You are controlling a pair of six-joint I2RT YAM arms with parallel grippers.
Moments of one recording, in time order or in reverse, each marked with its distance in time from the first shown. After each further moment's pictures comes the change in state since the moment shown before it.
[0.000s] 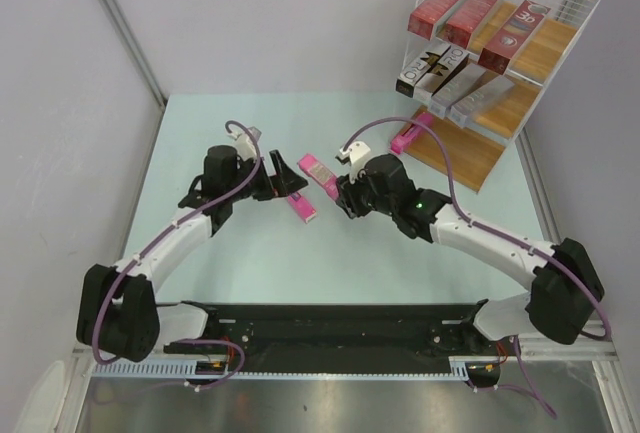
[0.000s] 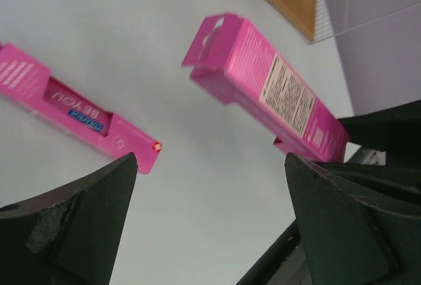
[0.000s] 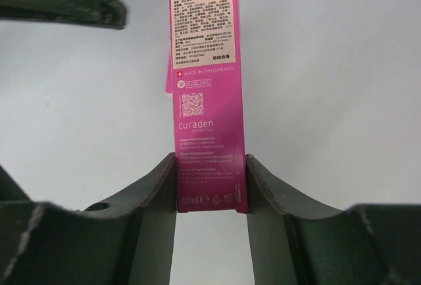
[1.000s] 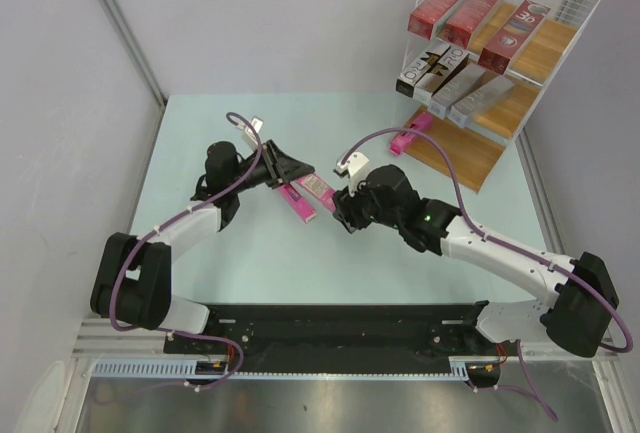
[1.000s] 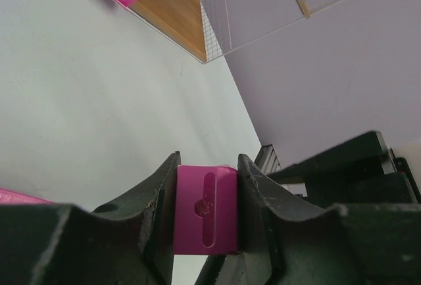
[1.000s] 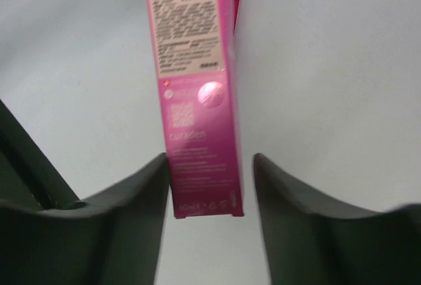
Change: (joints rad) left arm 0.020 0.179 -0.037 0.533 0.302 -0.339; right arm 0.080 -0.113 -0.023 -0.082 -0.015 -0.025
